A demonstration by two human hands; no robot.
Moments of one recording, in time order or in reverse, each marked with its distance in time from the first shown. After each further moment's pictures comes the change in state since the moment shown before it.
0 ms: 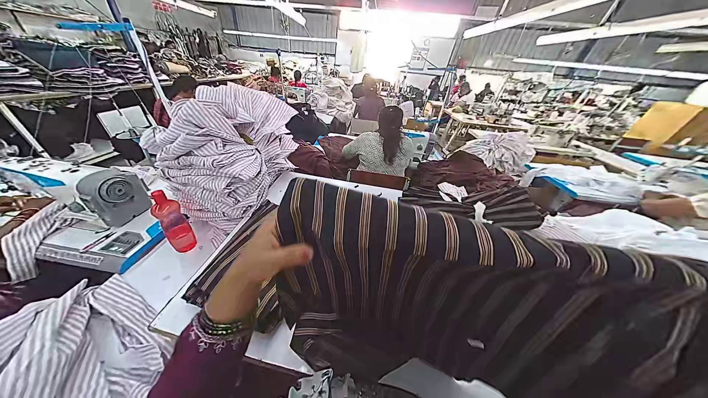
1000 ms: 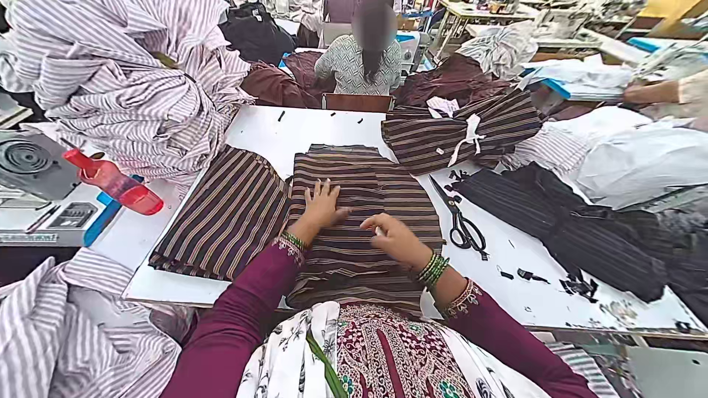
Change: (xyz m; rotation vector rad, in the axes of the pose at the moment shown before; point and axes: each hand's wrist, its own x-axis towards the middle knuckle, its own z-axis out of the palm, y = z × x) left_hand -0.009 -0.236 0.067 1.120 -0.614 -0.901; right_hand -0.049 0.212 0.082 -0.630 -0.722 0.771
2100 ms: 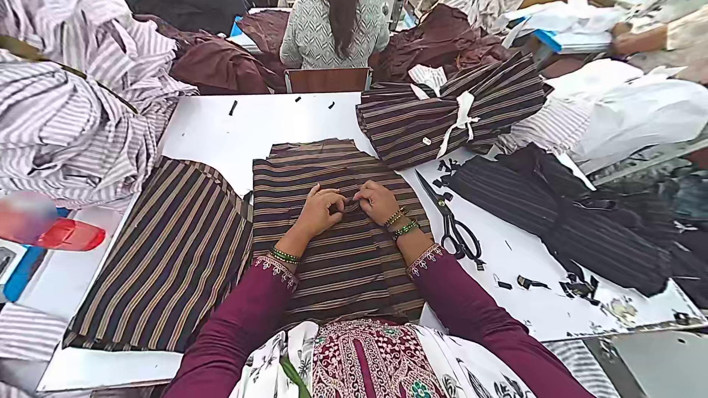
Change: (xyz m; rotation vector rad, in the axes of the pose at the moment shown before) left_hand 0.070 0.012 0.036 -0.428 0.129 0.510; right_hand 0.111 0.111 -0.043 -0.279 0.296 -0.074
